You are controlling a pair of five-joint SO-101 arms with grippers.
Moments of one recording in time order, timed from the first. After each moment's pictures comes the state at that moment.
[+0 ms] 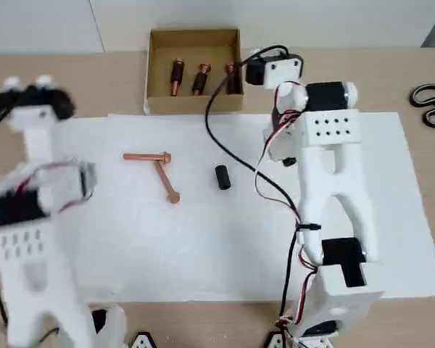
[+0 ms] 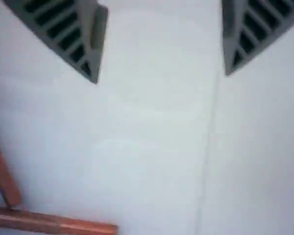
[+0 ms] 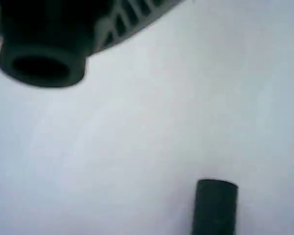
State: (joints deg) left arm -15.7 -32.1 22.1 79.7 -2.9; right arm -8.0 10.3 -23.6 97.7 13.0
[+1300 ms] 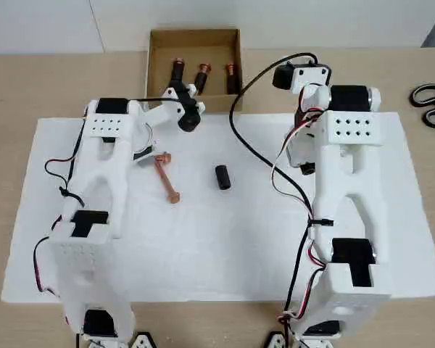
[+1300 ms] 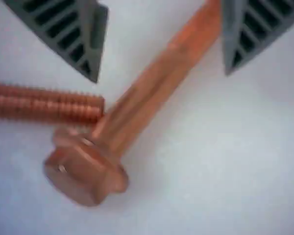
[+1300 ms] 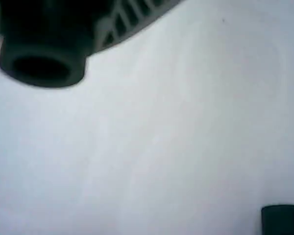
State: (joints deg) left arm -1.6 32.3 -18.9 76.6 -56.0; right arm -2.3 10.2 -19.8 97.7 13.0
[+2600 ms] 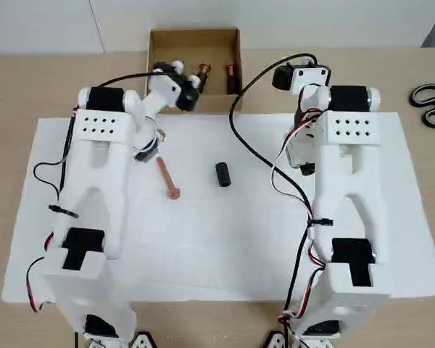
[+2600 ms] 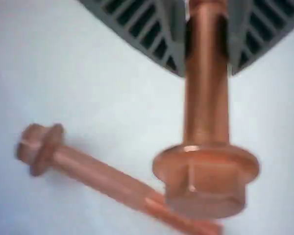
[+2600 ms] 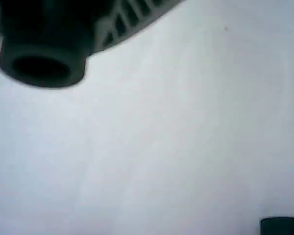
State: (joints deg) left arm 1.1 17.9 -18.9 96.0 -27.3; right arm -2.3 10.2 -19.6 97.7 13.0
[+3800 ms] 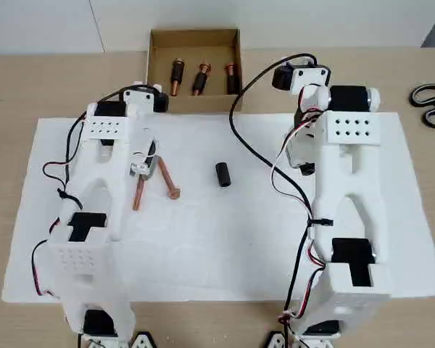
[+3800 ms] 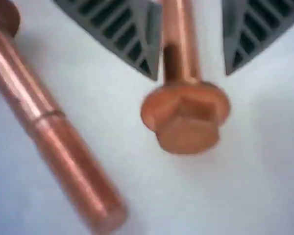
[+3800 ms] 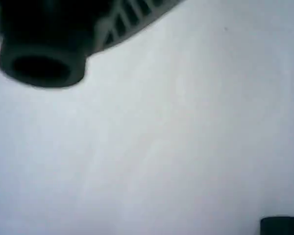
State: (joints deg) left arm -2.0 30.9 -15.0 87.2 -5.2; right arm -2.3 10.2 -19.6 97.7 13.0
